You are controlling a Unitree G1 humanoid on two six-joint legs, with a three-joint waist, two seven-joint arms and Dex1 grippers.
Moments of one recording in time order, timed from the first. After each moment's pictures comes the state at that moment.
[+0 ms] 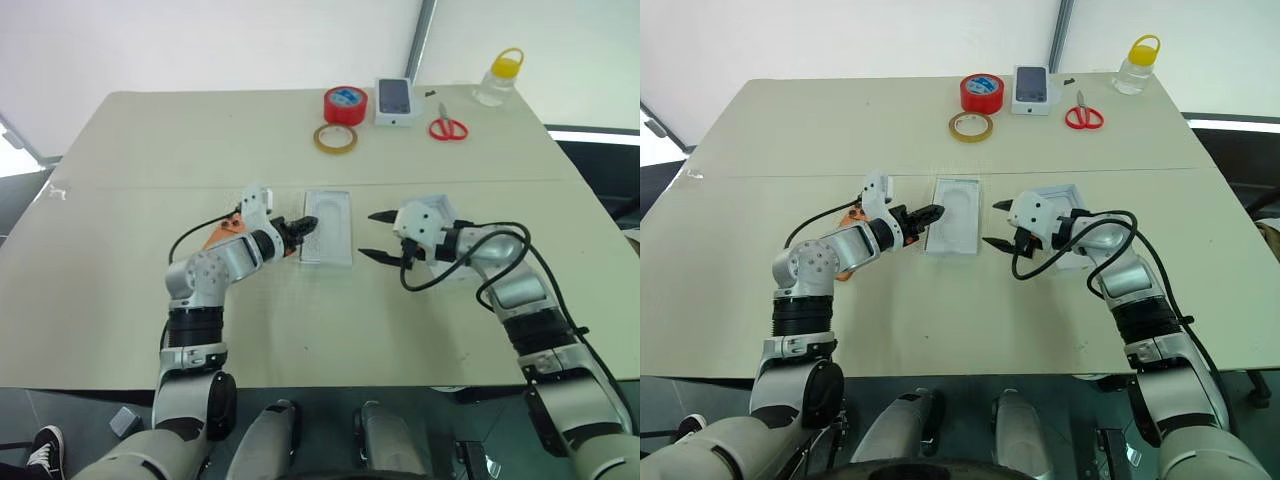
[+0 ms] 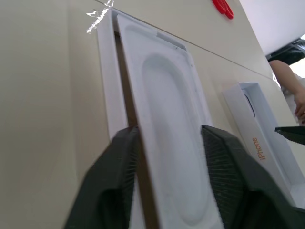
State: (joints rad) left arm -0.66 0.08 0.23 0.13 -0.65 1.03 -0.17; right arm -0.61 -0.56 0.17 0.33 0.06 -0.07 0.96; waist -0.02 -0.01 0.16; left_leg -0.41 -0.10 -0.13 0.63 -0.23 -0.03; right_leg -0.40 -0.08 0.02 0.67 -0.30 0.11
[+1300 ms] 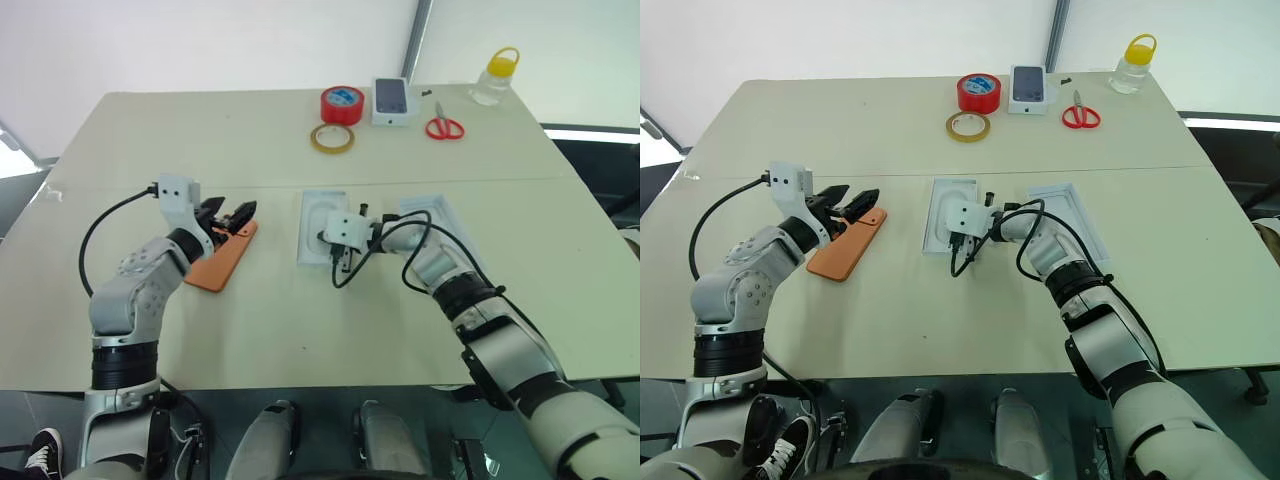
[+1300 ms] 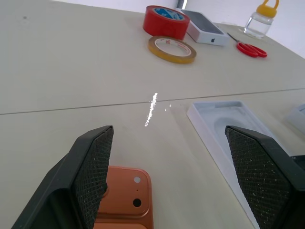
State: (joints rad) left arm -0.43 0.38 0.23 -0.09 -0.51 0.69 -0.38; right arm -0.89 -0.30 0.39 0.78 -0.26 -0.21 0.78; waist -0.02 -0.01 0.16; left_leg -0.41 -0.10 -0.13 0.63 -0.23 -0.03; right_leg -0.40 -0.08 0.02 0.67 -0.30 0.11
